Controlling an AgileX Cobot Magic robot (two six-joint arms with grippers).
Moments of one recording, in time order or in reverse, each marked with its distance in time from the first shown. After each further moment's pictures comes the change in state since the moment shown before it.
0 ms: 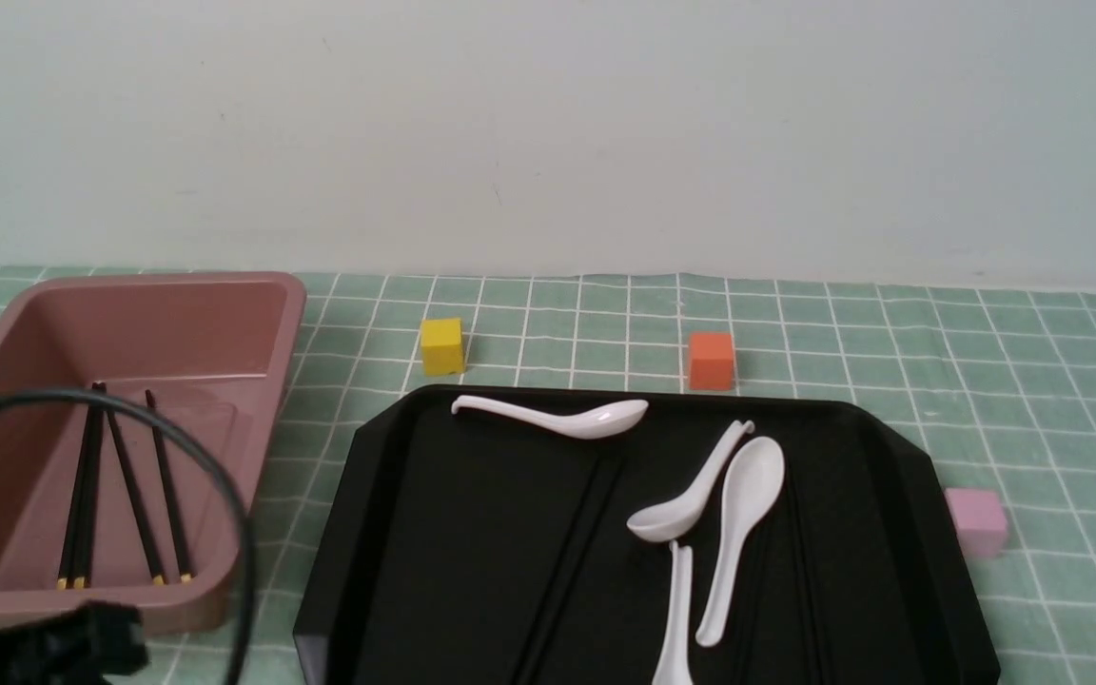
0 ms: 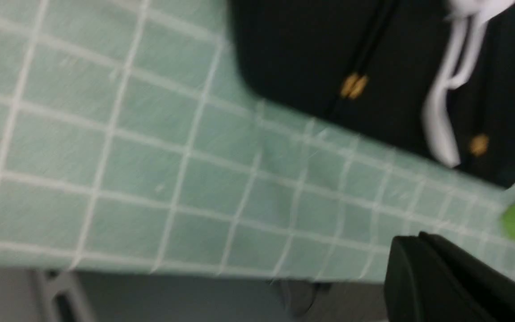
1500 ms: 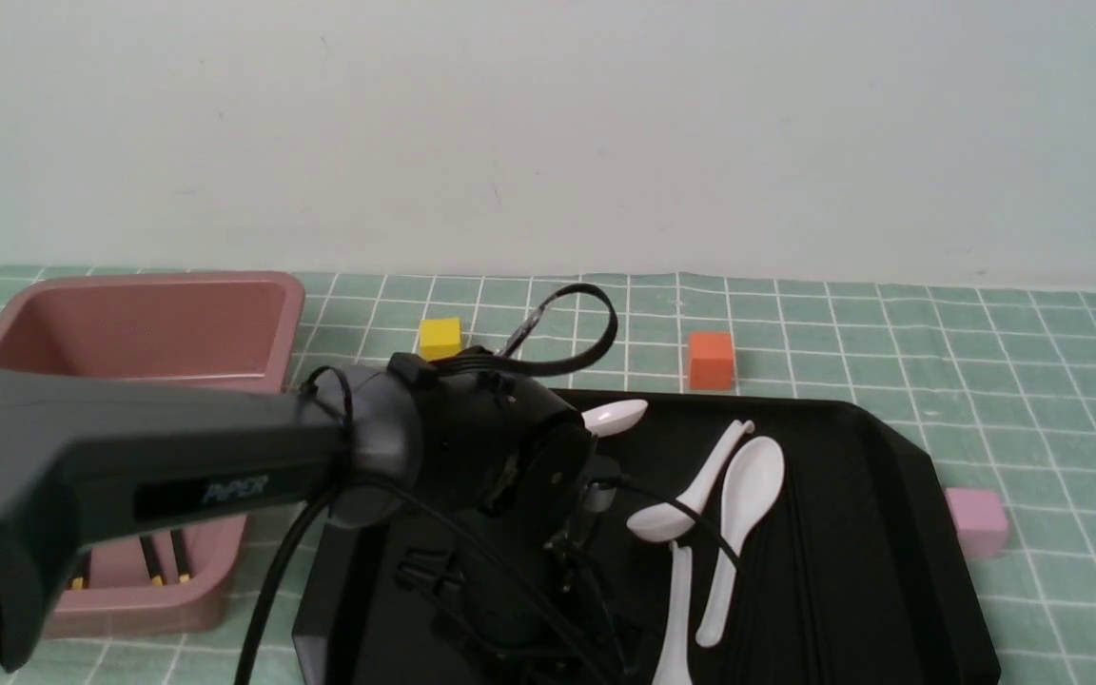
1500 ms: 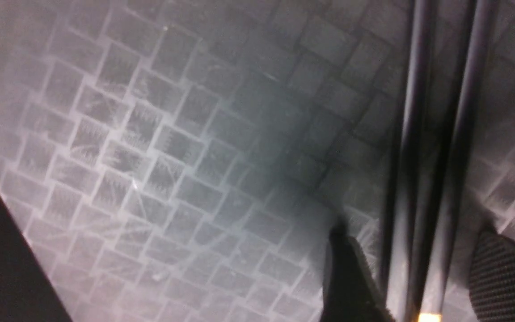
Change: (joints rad) right arm 0.000 0.000 0.000 0.000 0.000 0.000; left arm -0.586 1.102 -0.621 0.498 -0.235 -0.076
